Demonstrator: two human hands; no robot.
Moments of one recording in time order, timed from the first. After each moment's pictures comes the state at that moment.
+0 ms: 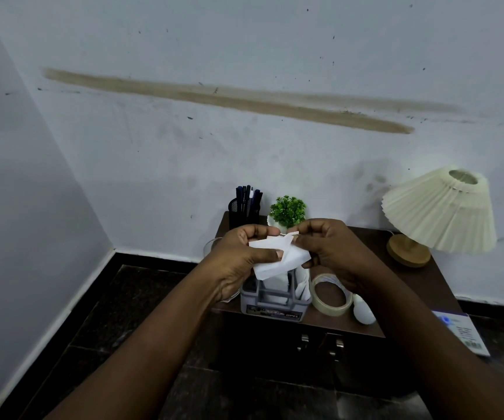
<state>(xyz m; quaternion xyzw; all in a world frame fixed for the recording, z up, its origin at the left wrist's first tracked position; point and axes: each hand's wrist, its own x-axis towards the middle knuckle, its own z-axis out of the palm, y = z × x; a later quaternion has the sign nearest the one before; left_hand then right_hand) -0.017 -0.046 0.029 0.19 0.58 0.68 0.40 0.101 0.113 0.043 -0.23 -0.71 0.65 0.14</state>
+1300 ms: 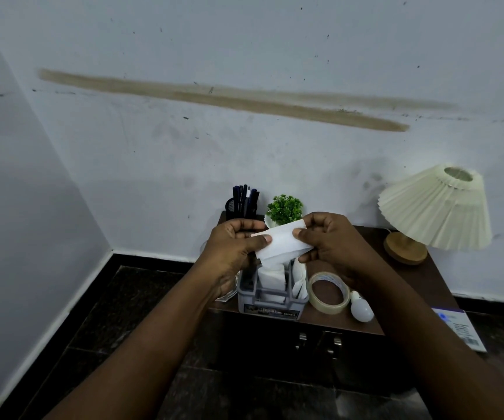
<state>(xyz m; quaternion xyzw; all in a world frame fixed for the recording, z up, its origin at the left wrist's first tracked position) -0.017 -0.045 0.036 0.14 0.60 0.71 0.34 0.101 0.121 0.043 -0.23 -0.69 0.66 0.17</state>
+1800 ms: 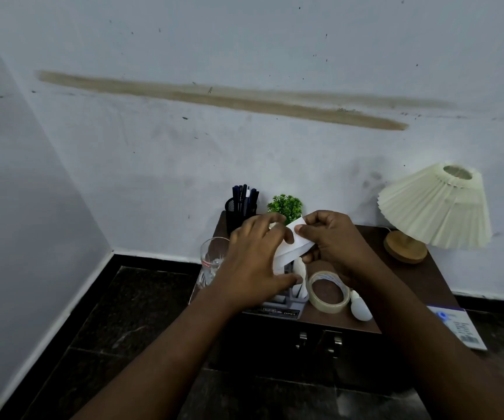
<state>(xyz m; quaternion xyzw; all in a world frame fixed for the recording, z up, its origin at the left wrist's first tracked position) 0.007 -0.046 0.024 0.54 0.78 0.30 -0.07 0.099 0.122 0.039 -0.26 -0.69 0.65 0.20</state>
